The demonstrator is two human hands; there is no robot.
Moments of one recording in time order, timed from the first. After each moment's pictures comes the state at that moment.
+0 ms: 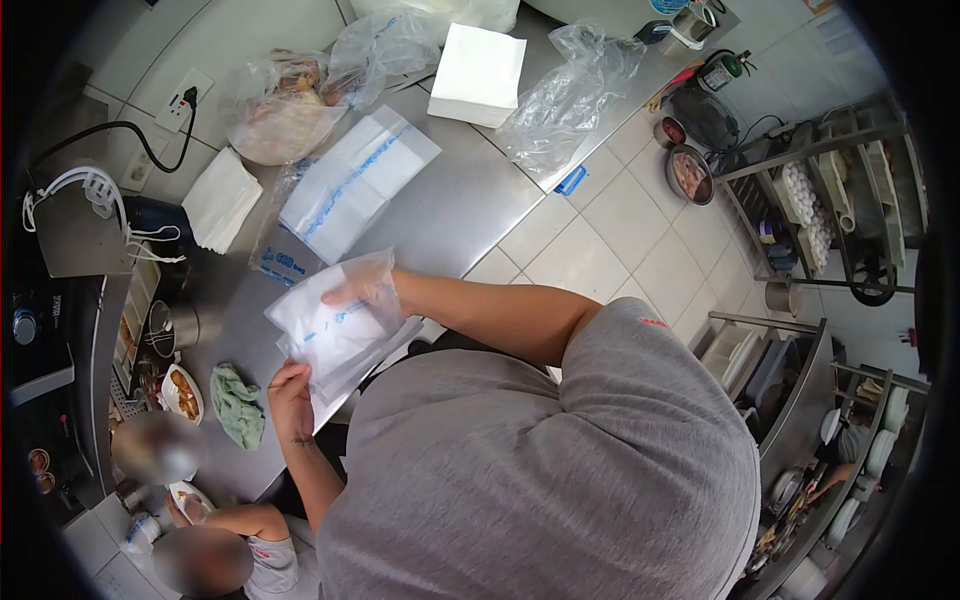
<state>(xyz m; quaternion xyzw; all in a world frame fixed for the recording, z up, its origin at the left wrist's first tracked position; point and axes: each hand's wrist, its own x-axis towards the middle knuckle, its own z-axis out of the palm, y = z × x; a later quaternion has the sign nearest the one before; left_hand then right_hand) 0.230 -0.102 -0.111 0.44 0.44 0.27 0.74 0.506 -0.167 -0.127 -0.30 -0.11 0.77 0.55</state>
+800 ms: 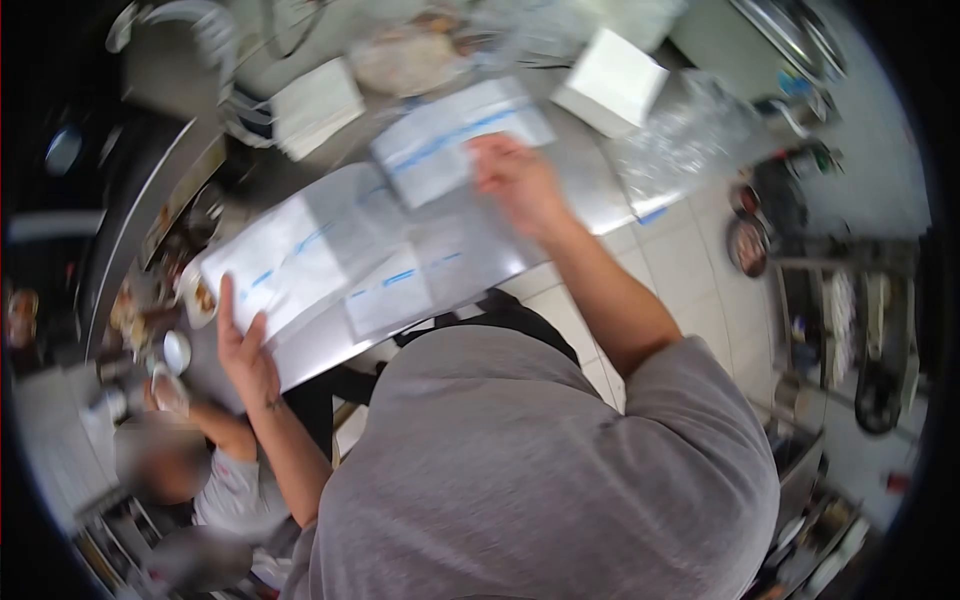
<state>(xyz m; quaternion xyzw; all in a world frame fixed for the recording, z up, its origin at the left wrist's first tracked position) 0.223 -0.104 0.018 0.57 0.44 0.45 0.54 0.597 -0.178 -0.058 -0.41 -0.21 0.53 0.71</state>
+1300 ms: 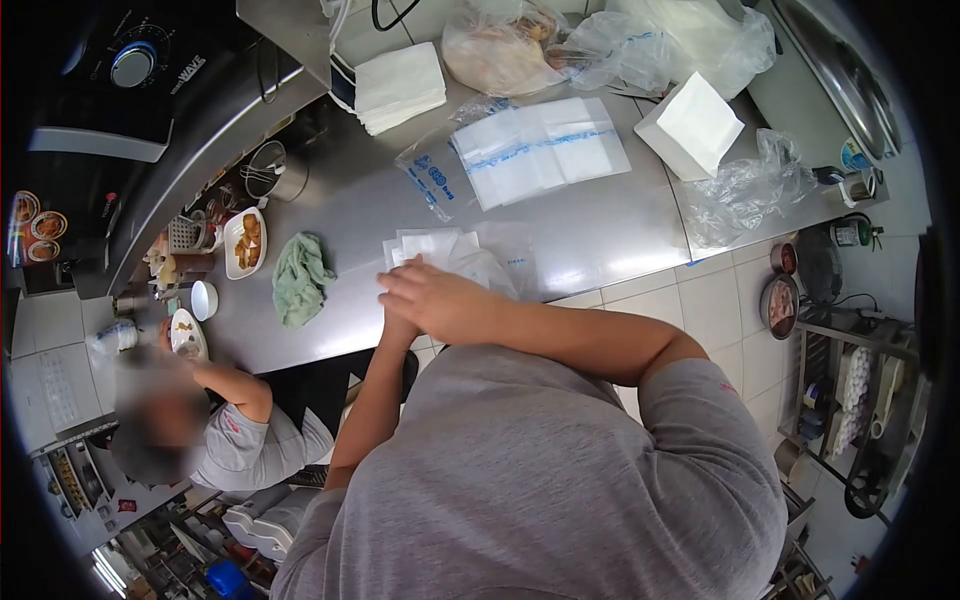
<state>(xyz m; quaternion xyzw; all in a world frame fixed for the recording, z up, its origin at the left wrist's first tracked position) 0.242 -0.124 -0.154 0.72 0.51 0.13 0.45 0.424 -0.162 -0.058 -0.38 -0.84 0.15 0.35</state>
